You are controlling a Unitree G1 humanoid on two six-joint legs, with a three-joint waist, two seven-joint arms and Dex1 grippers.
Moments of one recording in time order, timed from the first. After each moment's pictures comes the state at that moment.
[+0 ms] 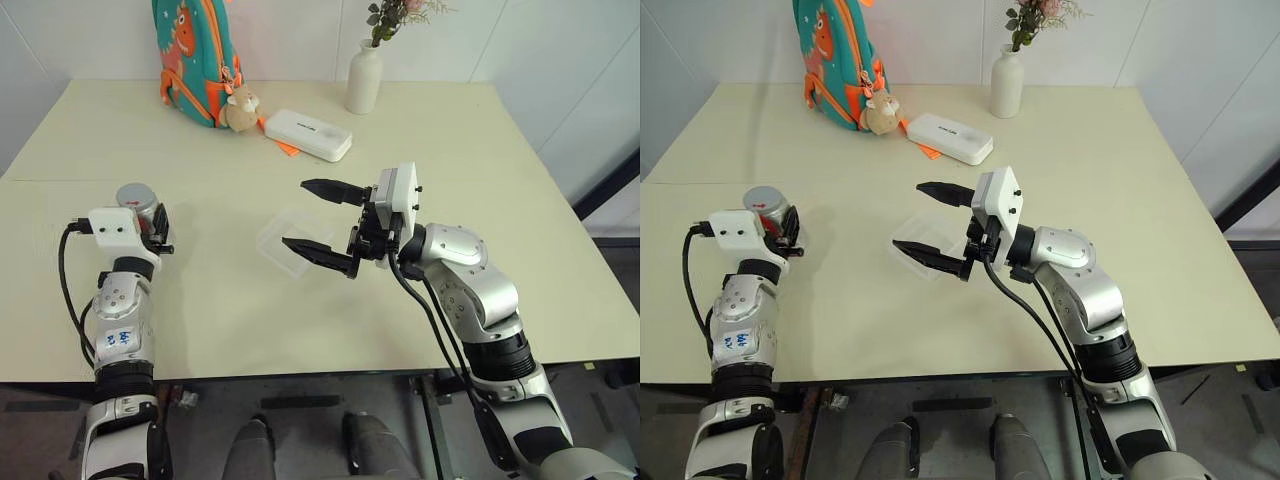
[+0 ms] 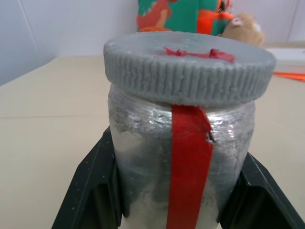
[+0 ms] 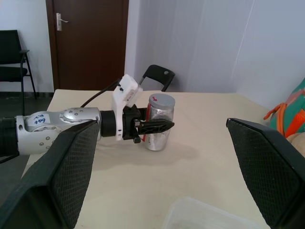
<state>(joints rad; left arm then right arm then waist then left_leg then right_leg) -0.45 0.40 0.37 0.32 -0.20 -0.07 -0.14 -0.65 -0.28 0.15 -0.16 0.45 0.29 0.88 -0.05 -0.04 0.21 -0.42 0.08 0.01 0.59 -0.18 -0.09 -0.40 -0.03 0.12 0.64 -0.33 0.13</state>
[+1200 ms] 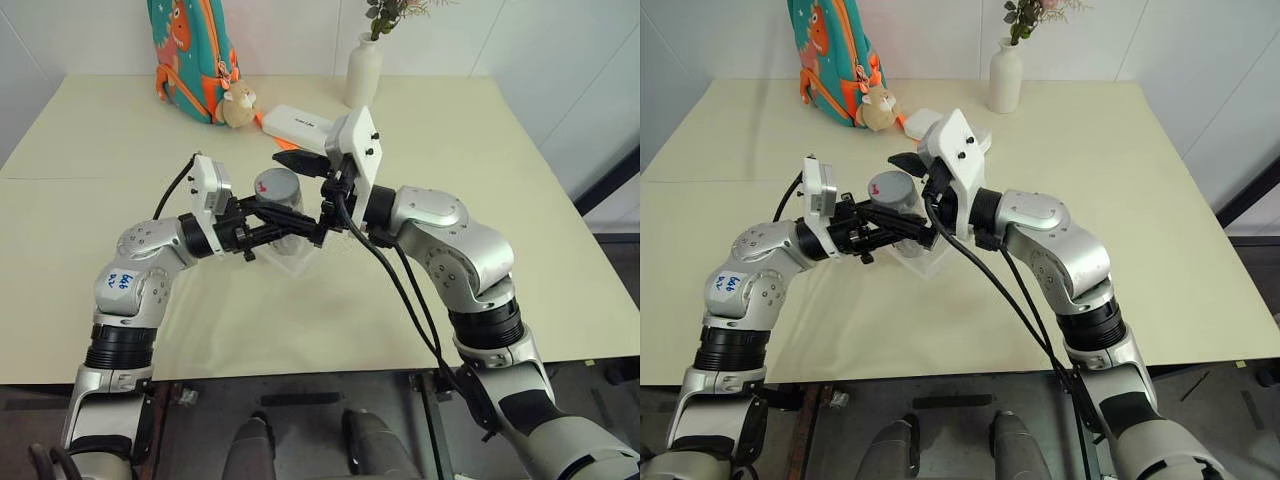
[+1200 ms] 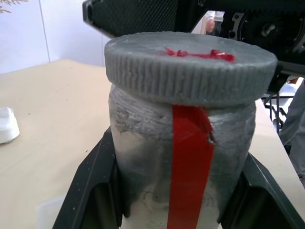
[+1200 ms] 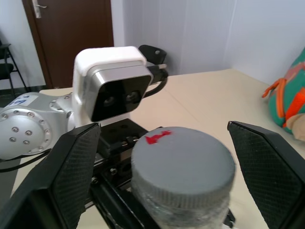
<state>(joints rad) -0.62 0.53 0.06 0.02 -0.56 0.38 -0.94 -0.88 -0.23 0.19 -0.18 0.47 0.65 0.69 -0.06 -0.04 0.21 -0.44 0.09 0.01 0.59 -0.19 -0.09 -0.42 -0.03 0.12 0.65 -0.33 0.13</state>
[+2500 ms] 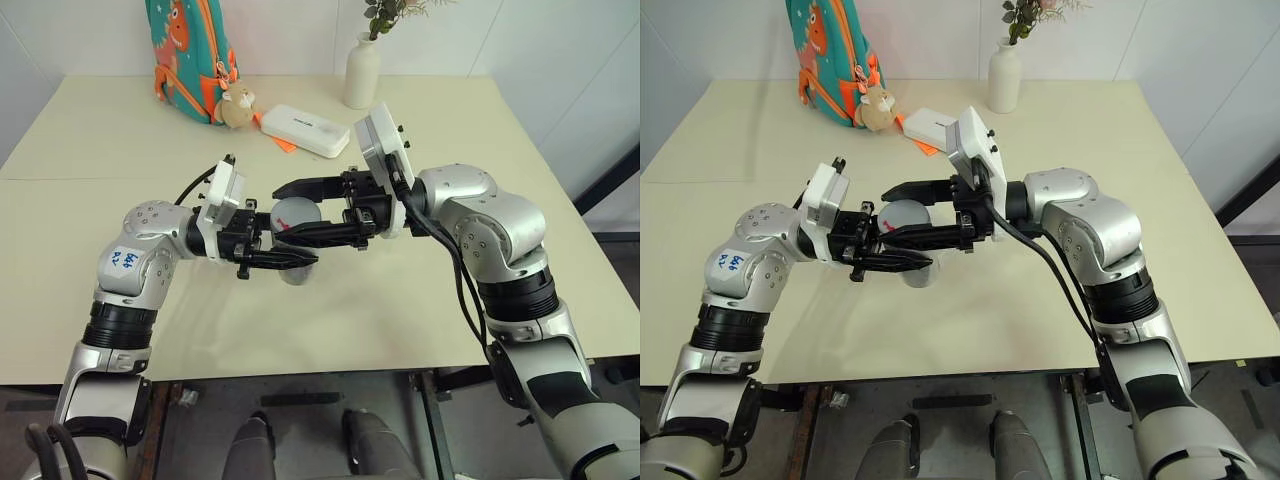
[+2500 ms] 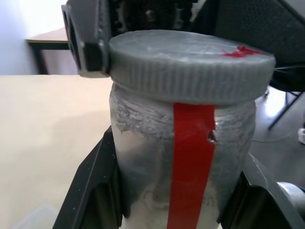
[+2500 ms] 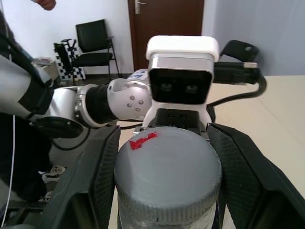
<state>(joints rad) -0.74 0.58 -0.04 0.10 -0.58 0.38 -1.34 -1.00 -0.39 0.18 -0.02 0.62 0.63 1.17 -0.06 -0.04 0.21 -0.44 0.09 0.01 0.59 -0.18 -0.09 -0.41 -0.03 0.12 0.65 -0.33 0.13</state>
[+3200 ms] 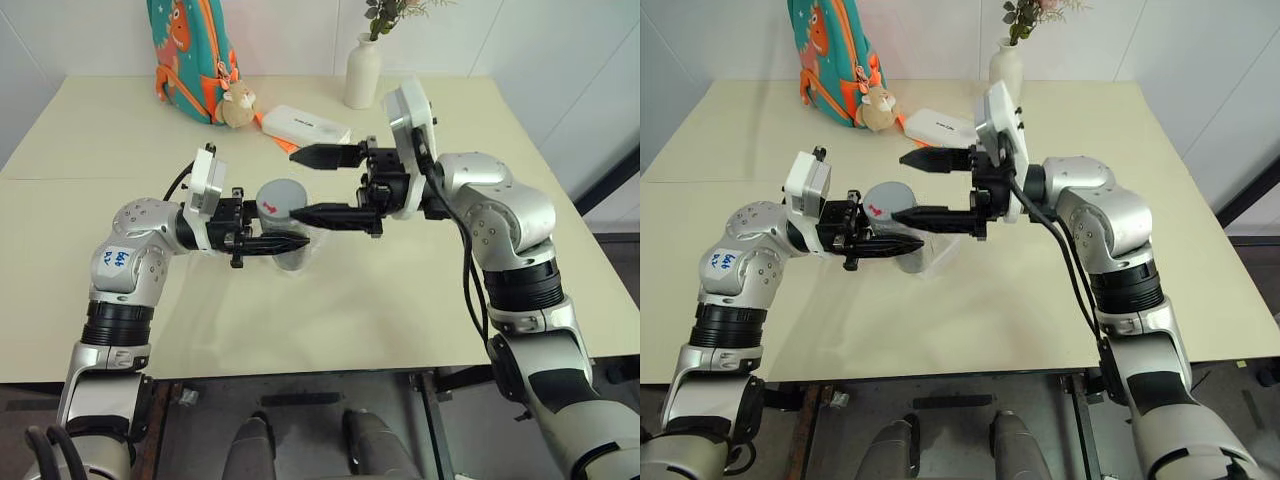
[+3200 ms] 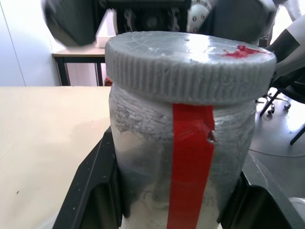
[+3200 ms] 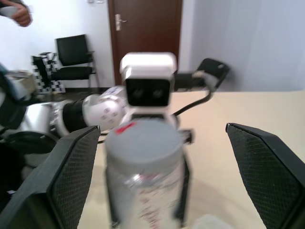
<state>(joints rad) -0.72 0.57 0.03 0.13 -0.58 0.36 -1.30 -1.04 -0.39 0.08 0.07 0.60 0.56 1.14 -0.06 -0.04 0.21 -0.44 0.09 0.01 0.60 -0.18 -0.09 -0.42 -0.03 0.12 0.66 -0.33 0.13</state>
